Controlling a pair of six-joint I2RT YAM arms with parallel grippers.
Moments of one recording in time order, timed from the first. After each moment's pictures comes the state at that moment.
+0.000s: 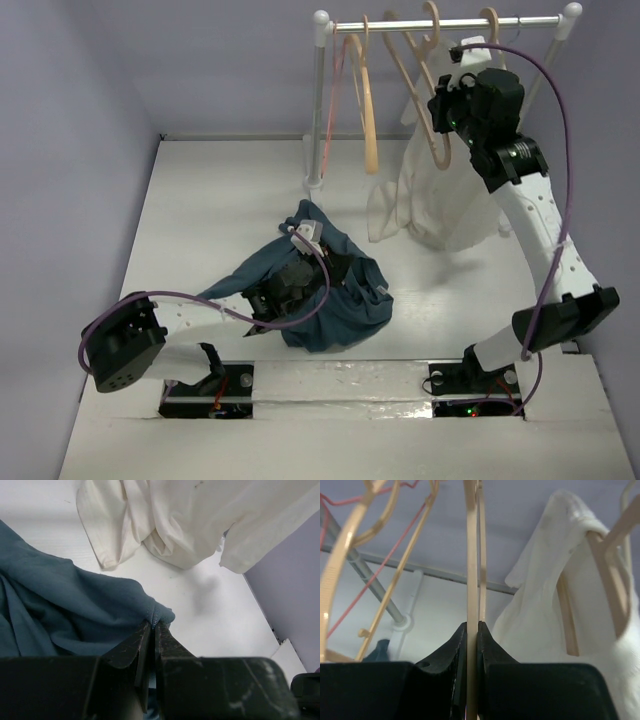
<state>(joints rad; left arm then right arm) -1.06 1.26 0.51 0.59 -0.40 -0.69 0.29 1.53 1.83 -0.47 0.04 -0.04</state>
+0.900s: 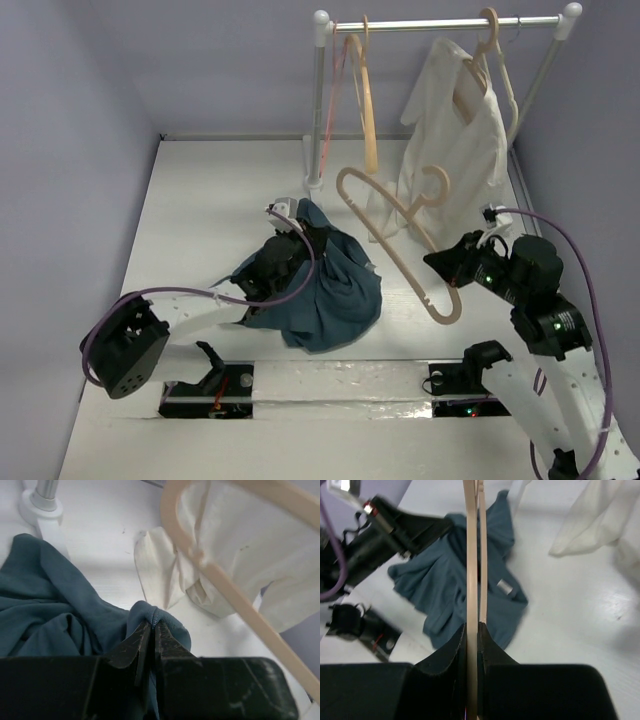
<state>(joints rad) -0.84 1.26 0.53 0.61 -0.37 -0.65 0.28 0.54 0.85 -0.61 -0.38 0.38</state>
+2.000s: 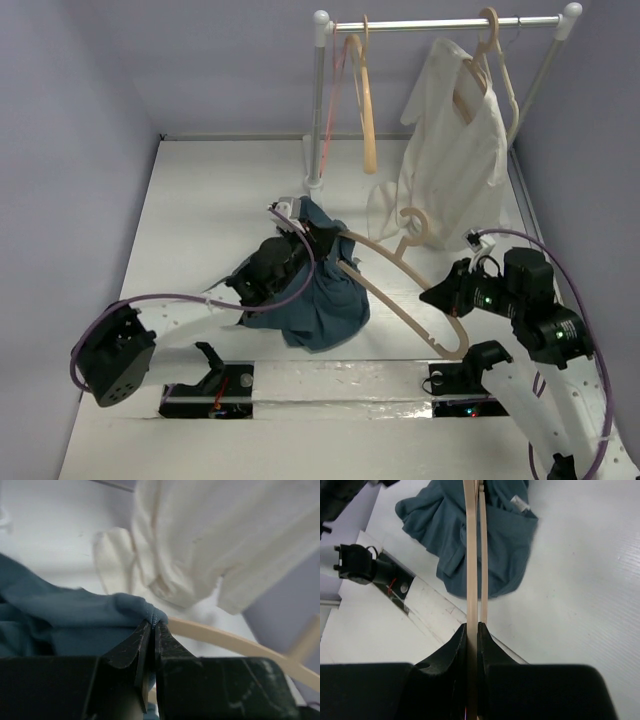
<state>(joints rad) -0.86 1.21 0.55 0.61 -0.28 -0.64 0.28 0.48 0.83 -0.90 -0.58 0.34</state>
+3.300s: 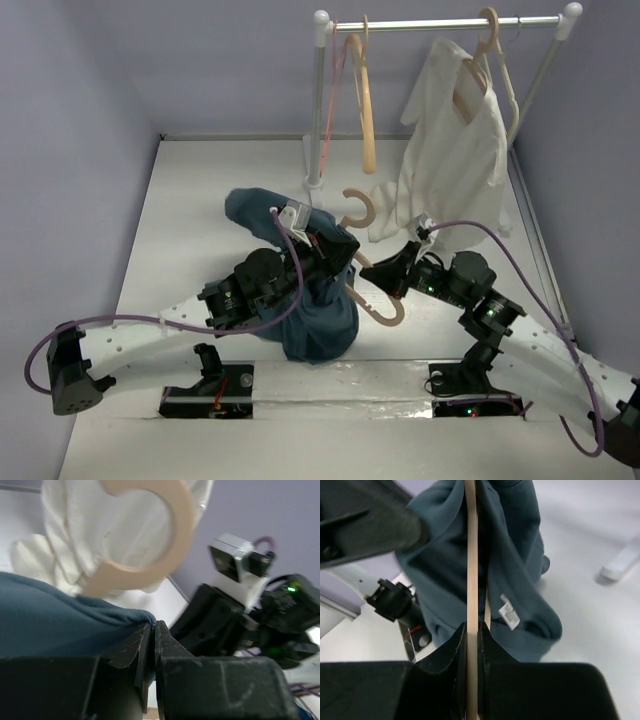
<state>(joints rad) -1.14 0.96 0.74 0.26 -0.32 -0.60 0.77 0.68 0.49 0.17 -0.33 0.46</state>
